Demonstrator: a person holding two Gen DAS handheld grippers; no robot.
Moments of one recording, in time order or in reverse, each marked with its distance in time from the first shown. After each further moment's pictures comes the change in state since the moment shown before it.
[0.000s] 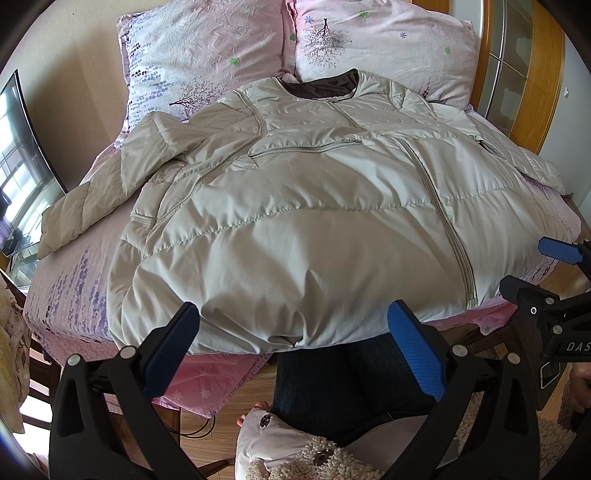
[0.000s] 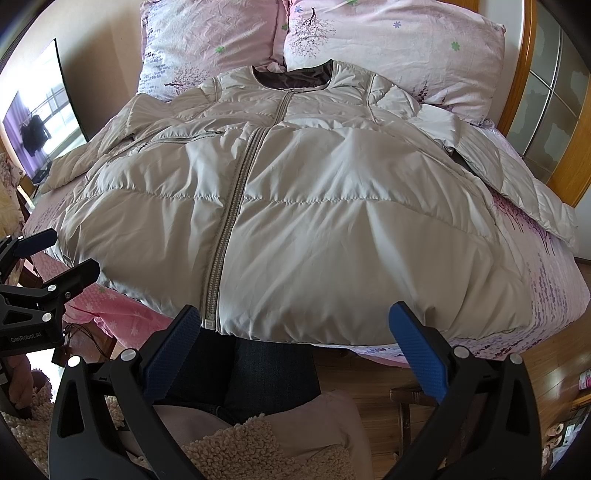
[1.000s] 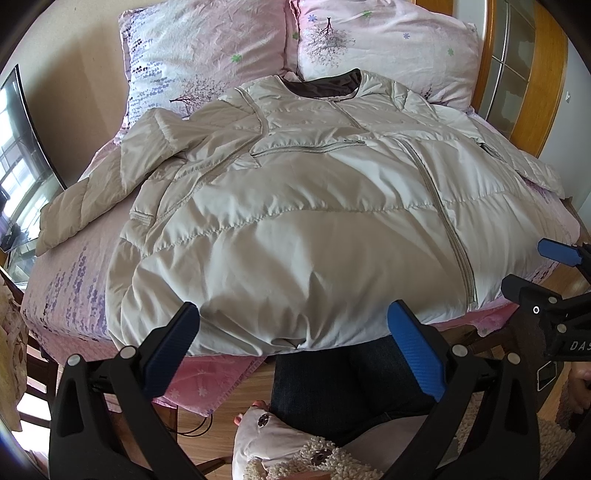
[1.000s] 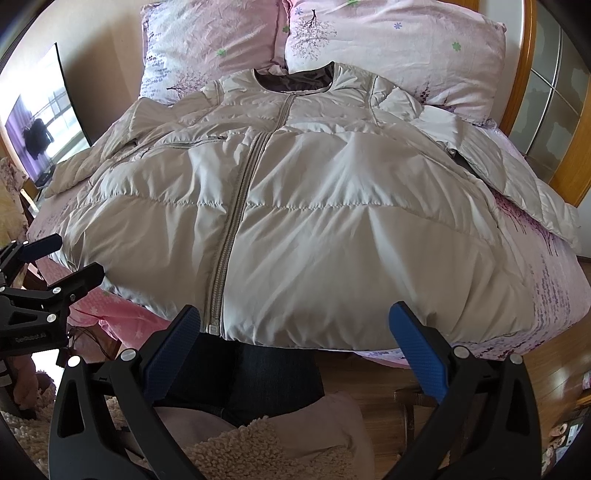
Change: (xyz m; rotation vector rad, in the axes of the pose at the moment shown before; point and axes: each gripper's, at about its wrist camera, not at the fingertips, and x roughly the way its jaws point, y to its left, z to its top) left arm 0.003 0.000 0.001 -0.011 0.008 -0.014; right arm -0.001 -0.001 0.004 0.009 -0.007 0.015
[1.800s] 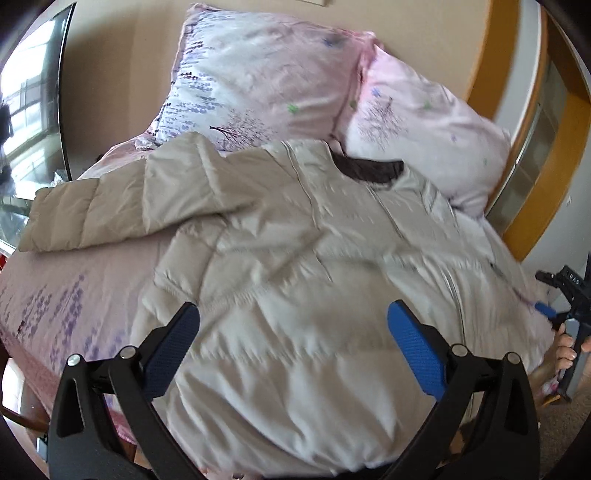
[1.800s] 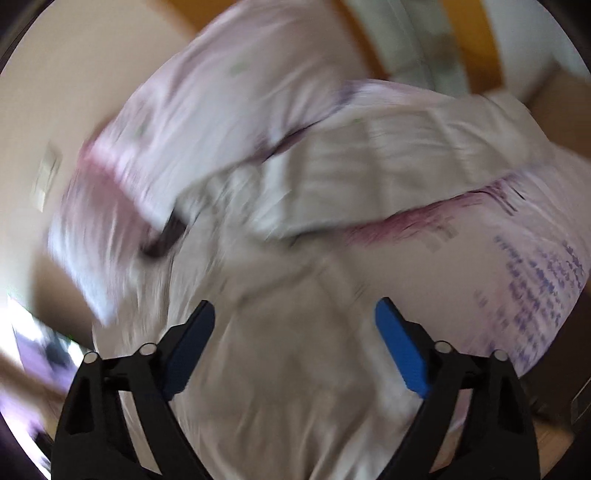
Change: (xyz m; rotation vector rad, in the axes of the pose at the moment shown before) left arm 0.008 0.094 0.053 -0.280 -0.205 -0.130; right arm 0.013 -0.230 0.055 0.791 -0.213 0.105
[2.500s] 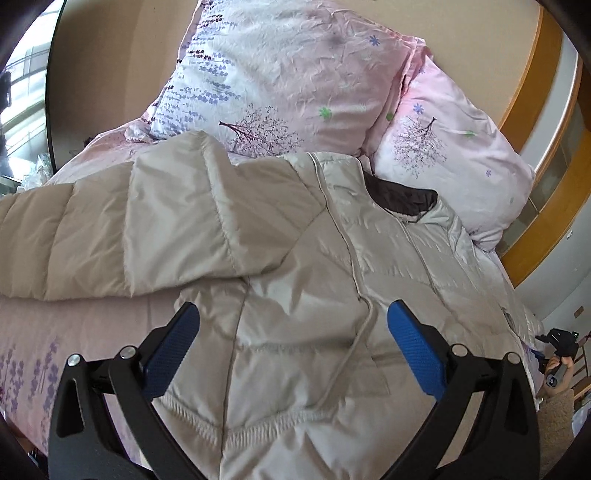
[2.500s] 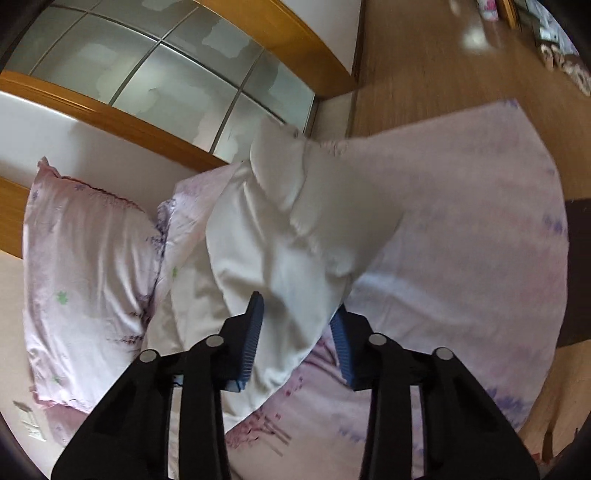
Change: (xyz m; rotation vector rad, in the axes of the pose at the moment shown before) left arm 0.072 0.051 0.068 -0.082 0.035 -0.034; right arm 0.014 -0.181 0.097 0.589 -0.204 -0.220
